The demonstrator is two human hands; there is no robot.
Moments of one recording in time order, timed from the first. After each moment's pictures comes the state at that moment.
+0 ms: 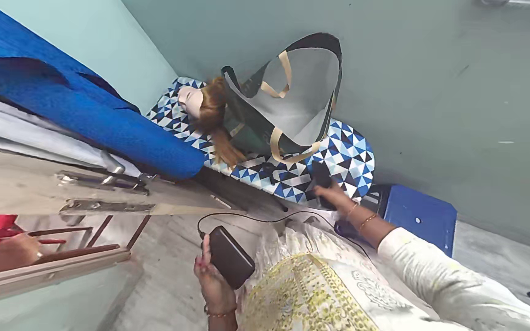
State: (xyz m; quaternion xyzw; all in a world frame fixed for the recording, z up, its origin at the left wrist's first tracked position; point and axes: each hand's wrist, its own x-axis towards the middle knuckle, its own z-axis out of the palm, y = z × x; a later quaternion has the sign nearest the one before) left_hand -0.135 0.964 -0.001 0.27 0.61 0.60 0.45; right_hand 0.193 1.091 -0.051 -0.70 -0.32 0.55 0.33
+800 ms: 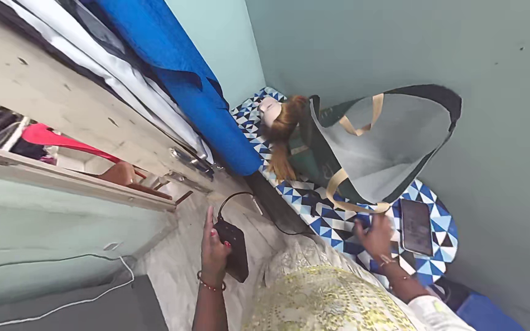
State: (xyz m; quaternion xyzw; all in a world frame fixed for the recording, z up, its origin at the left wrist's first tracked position) left_hand -0.169 1.021 0.045 0.43 0.68 0.56 0.20; right_hand 0.215 1.159 -0.123 -0.65 -0.68 0.22 0.25
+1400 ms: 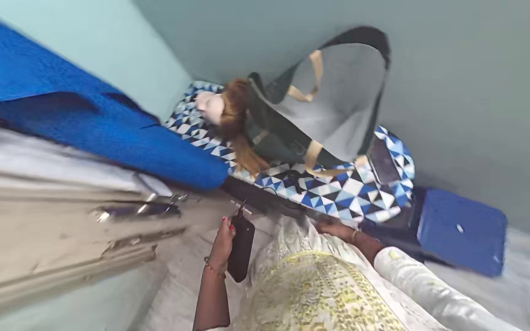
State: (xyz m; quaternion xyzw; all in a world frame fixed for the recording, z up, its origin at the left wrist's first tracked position) left_hand -0.221 1.092 0.011 0.42 0.66 0.31 0.54; right_hand 0.128 1.069 -0.172 -0.60 -0.41 0.68 0.11
